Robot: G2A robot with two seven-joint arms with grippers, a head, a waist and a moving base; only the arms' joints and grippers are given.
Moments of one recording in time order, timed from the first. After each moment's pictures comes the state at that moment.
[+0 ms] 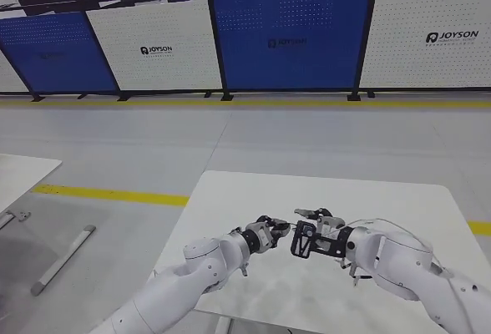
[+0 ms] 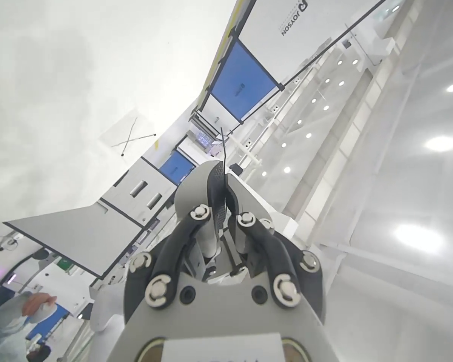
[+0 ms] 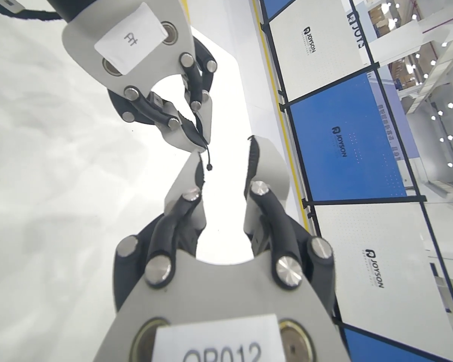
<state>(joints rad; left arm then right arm) 1.24 -0.99 -0.93 -1.80 -1.42 0.29 0.24 -0.67 -0.86 0.44 -1.78 -1.28 -0.32 0.28</state>
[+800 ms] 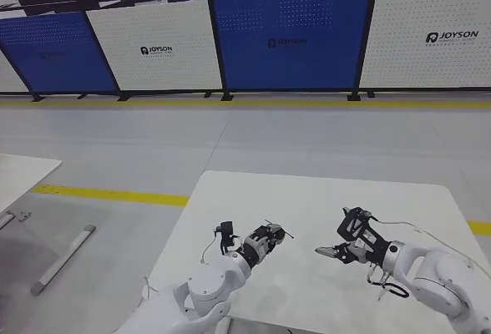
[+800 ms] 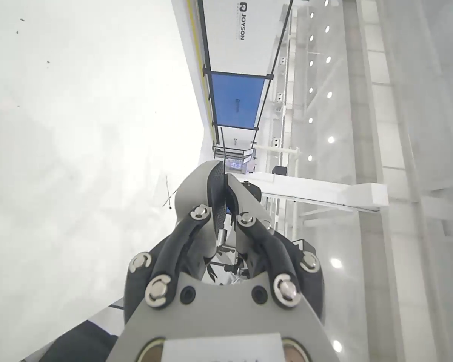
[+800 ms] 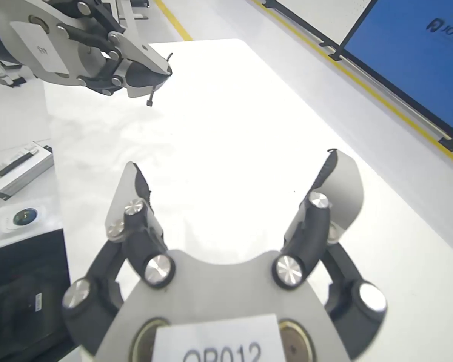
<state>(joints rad) 1.35 -0.97 -0.88 -1.88 -0.75 0.15 0.26 -0.89 -0.76 0.65 -1.72 -0.77 -0.34 0.28</state>
